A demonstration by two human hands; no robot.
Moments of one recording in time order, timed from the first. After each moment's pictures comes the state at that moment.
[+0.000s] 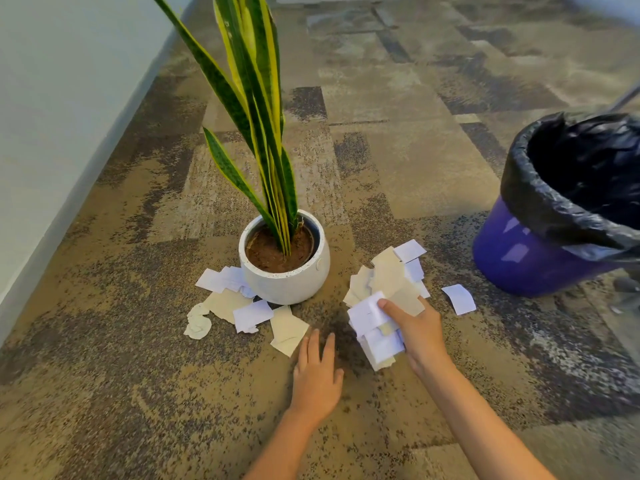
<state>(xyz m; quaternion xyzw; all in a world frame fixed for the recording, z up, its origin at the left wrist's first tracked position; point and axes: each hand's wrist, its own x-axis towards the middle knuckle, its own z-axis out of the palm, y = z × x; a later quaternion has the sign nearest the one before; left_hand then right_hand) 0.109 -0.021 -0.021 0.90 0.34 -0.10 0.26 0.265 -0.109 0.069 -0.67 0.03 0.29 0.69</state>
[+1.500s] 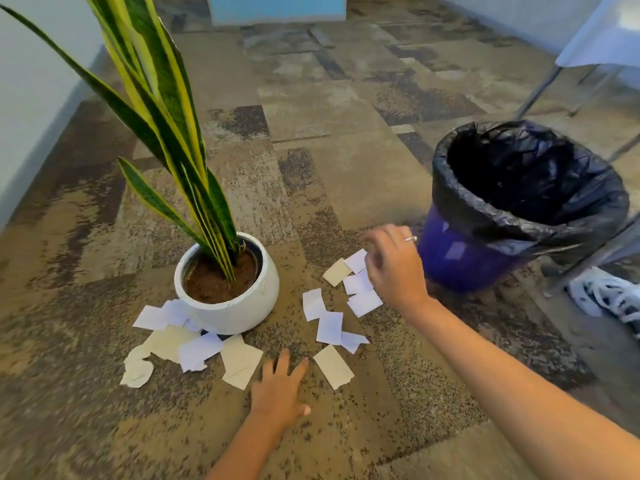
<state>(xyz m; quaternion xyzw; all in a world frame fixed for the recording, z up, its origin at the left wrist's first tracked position) 0.149 -0.004 -0.016 0.92 0.24 -0.28 0.13 0.369 -0.109 0.123 -0.83 -0.42 -0.21 0.30</state>
